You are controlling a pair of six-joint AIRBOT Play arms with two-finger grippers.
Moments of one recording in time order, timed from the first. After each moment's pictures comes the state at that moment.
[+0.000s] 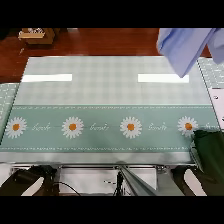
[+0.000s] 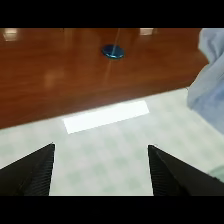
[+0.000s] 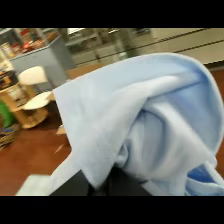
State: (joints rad) left arm -0.28 -0.80 1.57 1.27 -1.08 -1.55; right arm -0.37 -0.83 1.58 -0.60 1.09 1.33
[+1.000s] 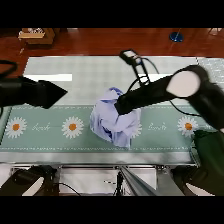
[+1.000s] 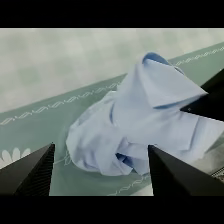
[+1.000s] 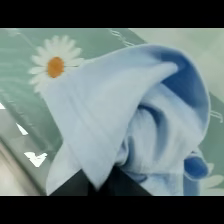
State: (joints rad) left arm -0.28 -0.74 1.20 1.18 -1.33 -1.59; right arm 0.63 -1.18 1.24 -1.17 1.11 1.53
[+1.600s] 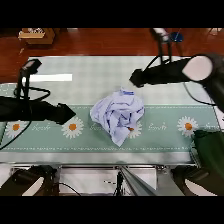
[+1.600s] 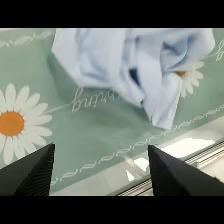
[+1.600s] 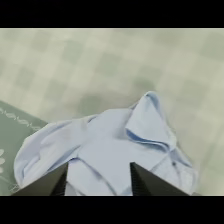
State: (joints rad) left arm -0.28 -0.74 0.92 1.17 -1.32 -1.59; right arm 0.36 -1.15 1.28 -1.26 0.97 1.59
